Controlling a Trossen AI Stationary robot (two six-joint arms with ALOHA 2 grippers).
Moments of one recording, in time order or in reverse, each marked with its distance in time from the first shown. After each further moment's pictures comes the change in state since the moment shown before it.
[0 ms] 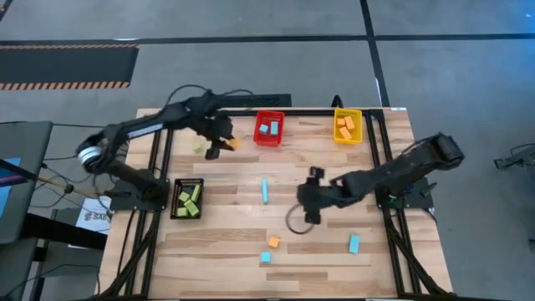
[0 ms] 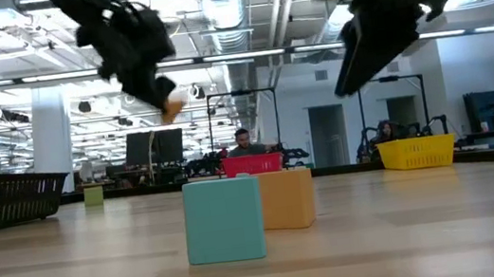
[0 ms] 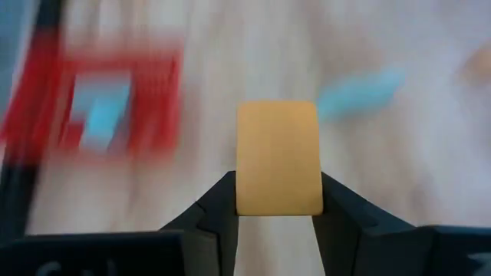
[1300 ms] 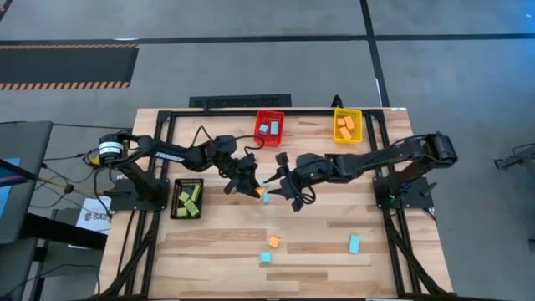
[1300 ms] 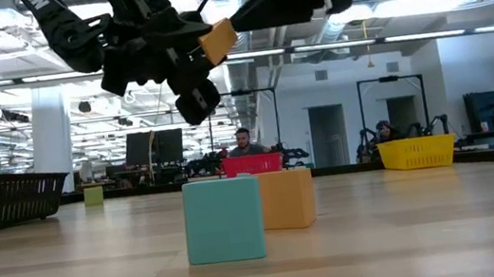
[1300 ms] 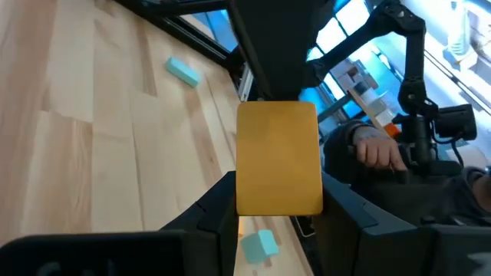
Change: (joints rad) left arm -0.421 0.205 -0.333 1.252 0.399 -1.208; right arm -0.235 0.071 0.050 0.616 -0.466 -0.794
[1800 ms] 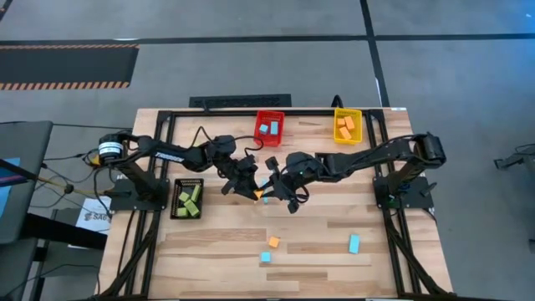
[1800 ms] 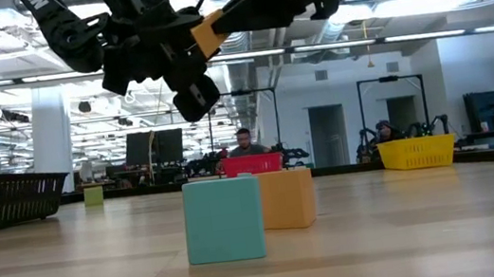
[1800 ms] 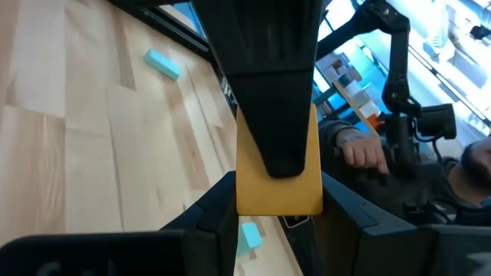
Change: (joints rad) left arm -0.003 0.000 -0.001 0.029 0.053 -0.023; right arm -0.028 0.095 0.078 0.000 -0.153 -0.054
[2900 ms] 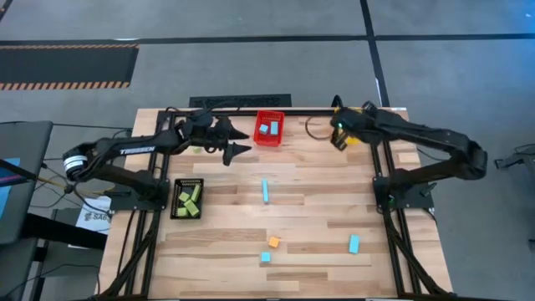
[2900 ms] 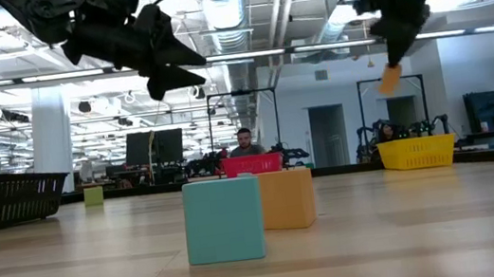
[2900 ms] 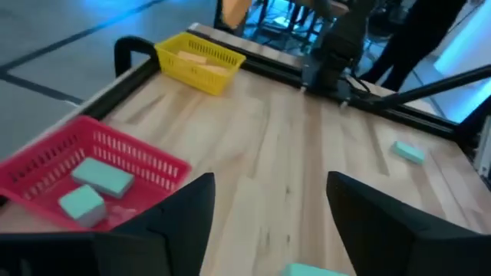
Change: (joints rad) left arm 0.242 -0.358 0.002 -0.459 -0.593 0.432; right arm -0.461 -0.448 -0.022 -1.129 0.817 0.757
